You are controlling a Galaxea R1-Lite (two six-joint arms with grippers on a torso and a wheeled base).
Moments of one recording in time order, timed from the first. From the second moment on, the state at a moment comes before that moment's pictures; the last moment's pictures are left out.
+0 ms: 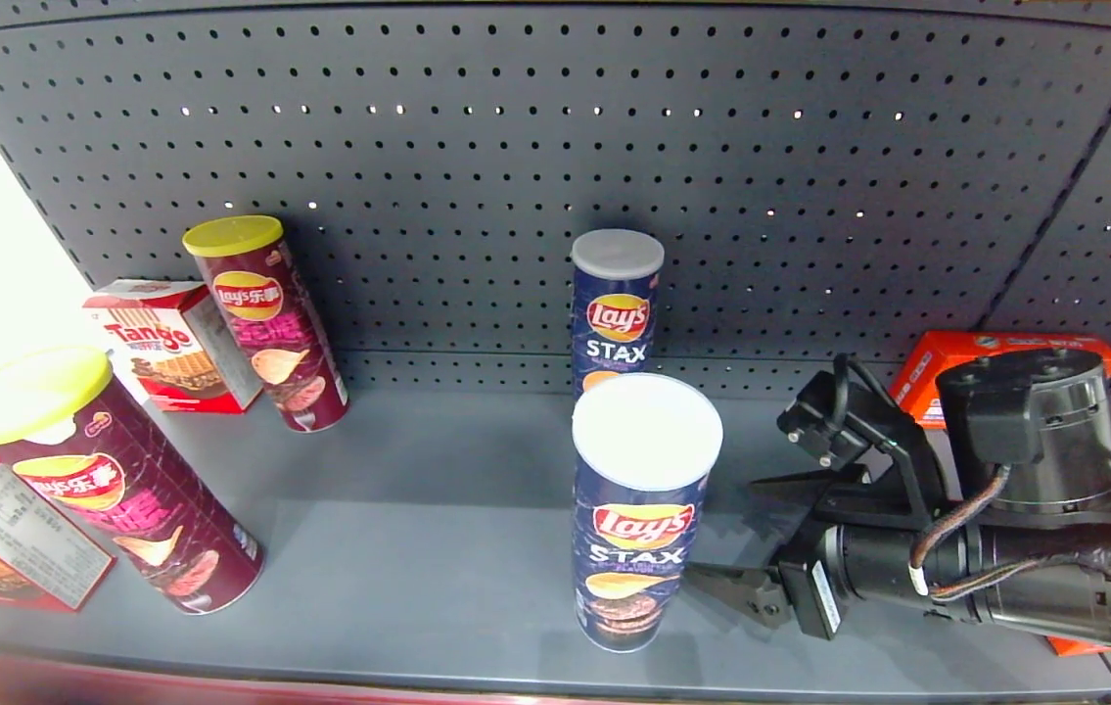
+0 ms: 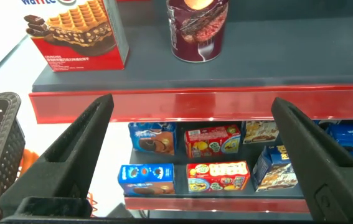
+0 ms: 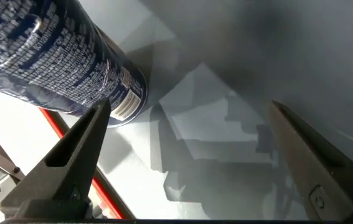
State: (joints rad) left arm 0.00 0.00 0.00 0.00 -0.01 0.05; right arm 0.71 1.53 -0.75 -0.30 0.07 -0.09
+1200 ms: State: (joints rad) left arm 0.00 0.00 0.00 0.00 -0.01 0.05; right arm 0.71 1.56 -0.77 -0.32 0.07 -0.09
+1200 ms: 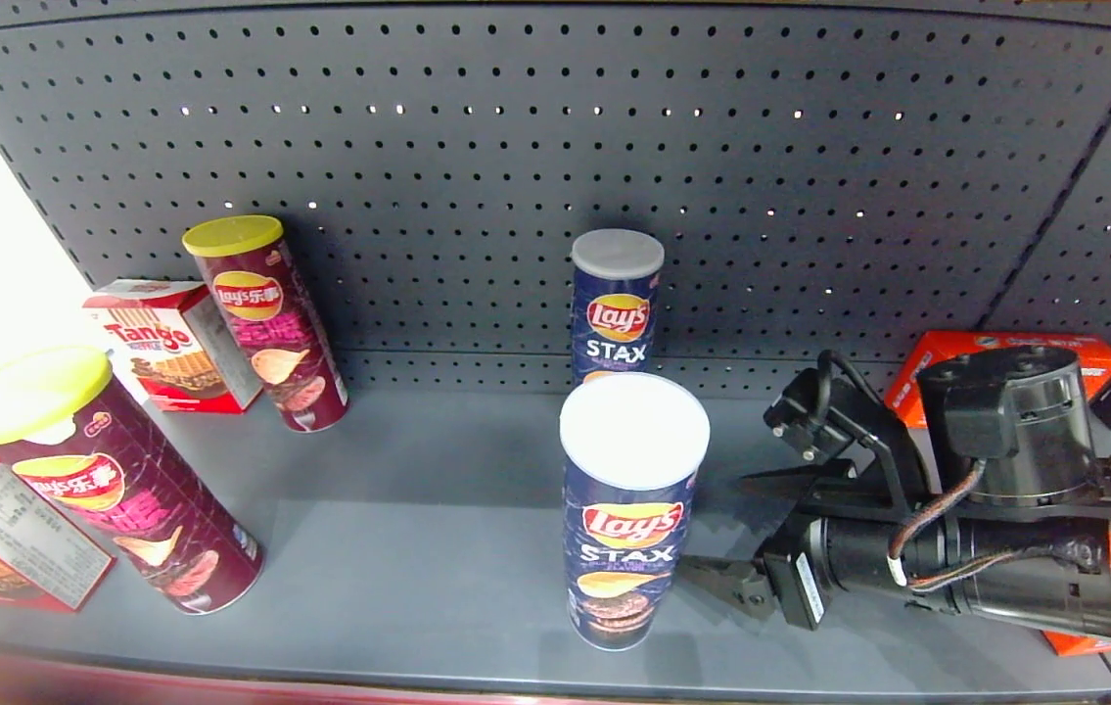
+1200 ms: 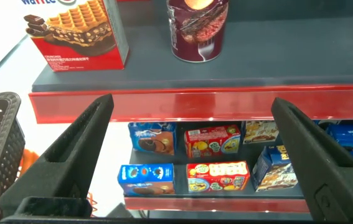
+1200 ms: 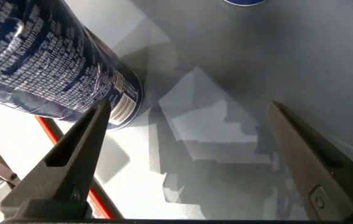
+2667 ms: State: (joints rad) left arm 0.00 0.00 0.00 0.00 -0.03 0.05; right arm -0.03 0.15 -0.18 0.03 0.08 -0.08
